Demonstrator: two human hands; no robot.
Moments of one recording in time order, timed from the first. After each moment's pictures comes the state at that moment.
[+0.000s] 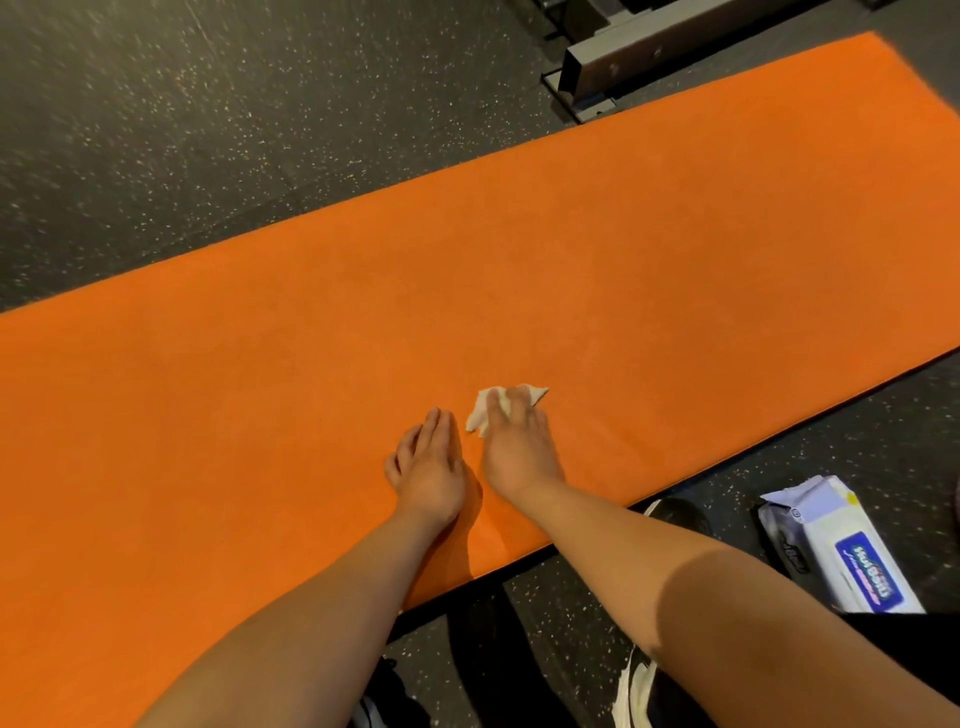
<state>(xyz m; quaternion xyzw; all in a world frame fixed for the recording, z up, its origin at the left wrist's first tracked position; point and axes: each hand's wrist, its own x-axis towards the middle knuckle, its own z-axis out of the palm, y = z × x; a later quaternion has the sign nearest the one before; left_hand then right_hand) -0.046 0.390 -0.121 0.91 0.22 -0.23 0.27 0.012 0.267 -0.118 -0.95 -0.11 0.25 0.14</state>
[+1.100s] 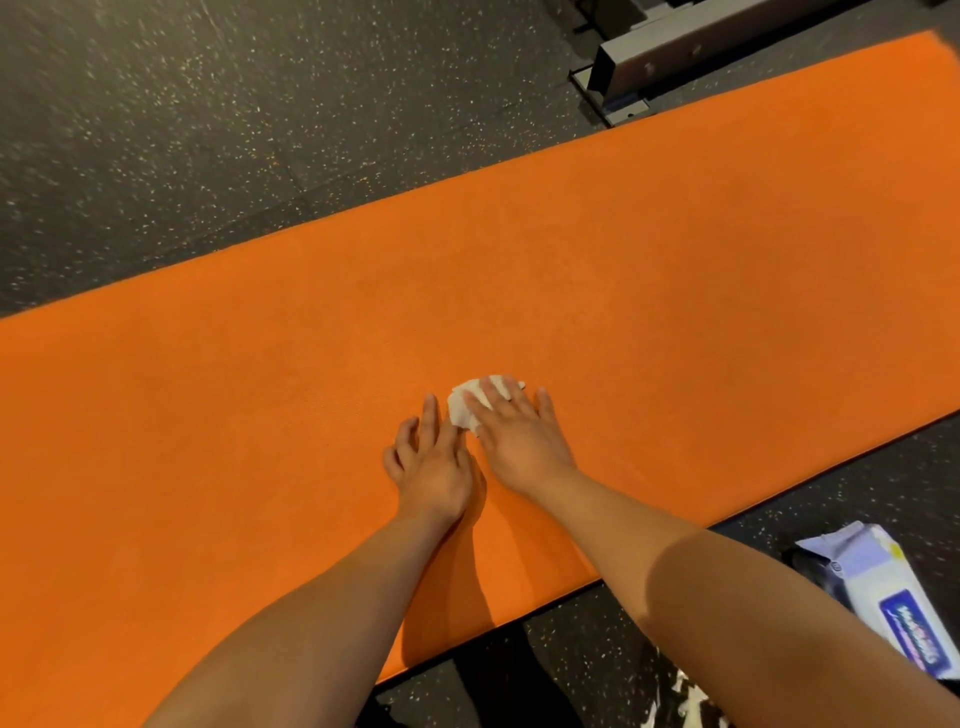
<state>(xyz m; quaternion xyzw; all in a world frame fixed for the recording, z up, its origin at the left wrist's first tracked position) -0.007 0.411 -0.140 0.93 0.22 -0.21 0.22 0.067 0.285 -0.136 -0.93 -0.23 0.26 0.10</state>
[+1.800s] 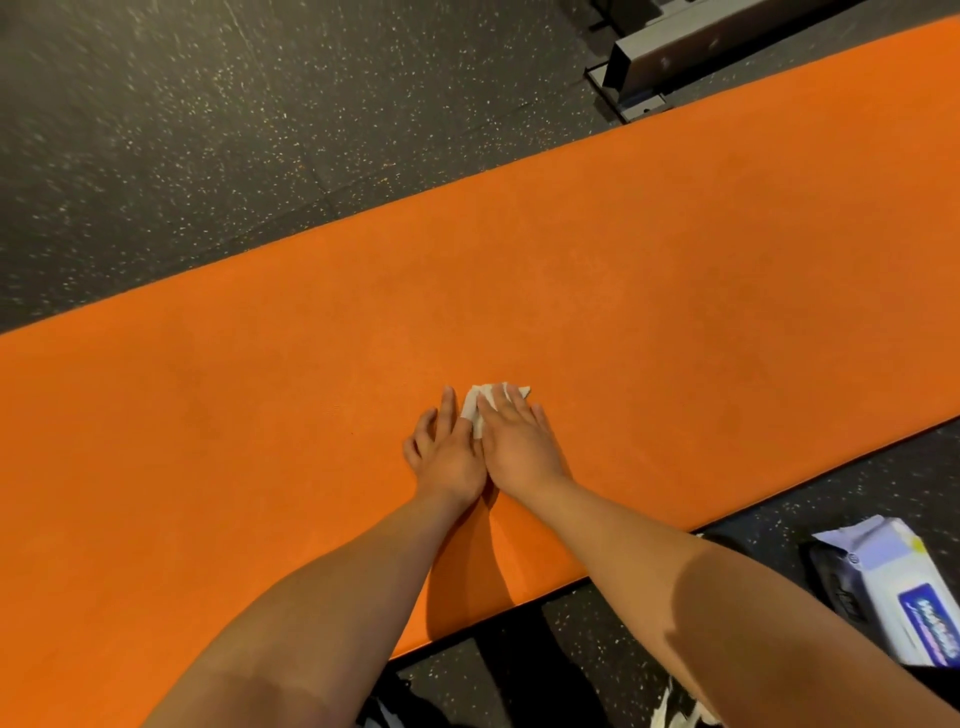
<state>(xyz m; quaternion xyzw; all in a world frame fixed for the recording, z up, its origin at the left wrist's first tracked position) -0.004 0.412 -0.132 0.91 0.21 -0.25 0.24 0.041 0.303 -0.120 -0.92 -0.19 0.29 0.16</state>
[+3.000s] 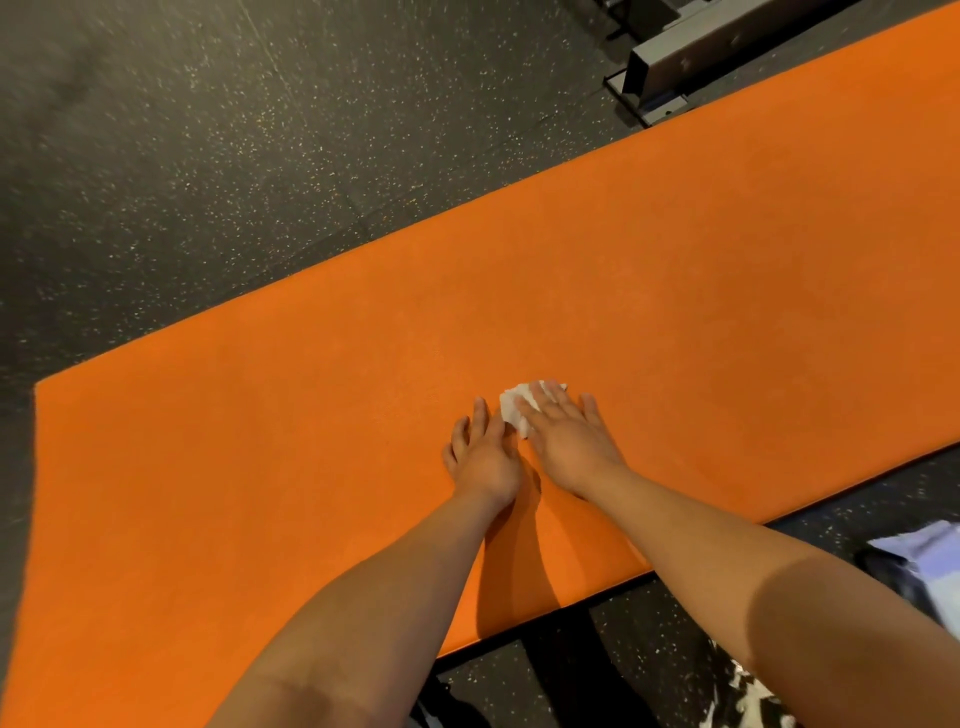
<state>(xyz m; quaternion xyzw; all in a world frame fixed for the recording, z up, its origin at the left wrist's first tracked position) 0.004 0.408 -0.117 0.89 0.24 -0.28 0.26 0.063 0.277 -0.132 -0.92 -0.23 0.29 0.11</state>
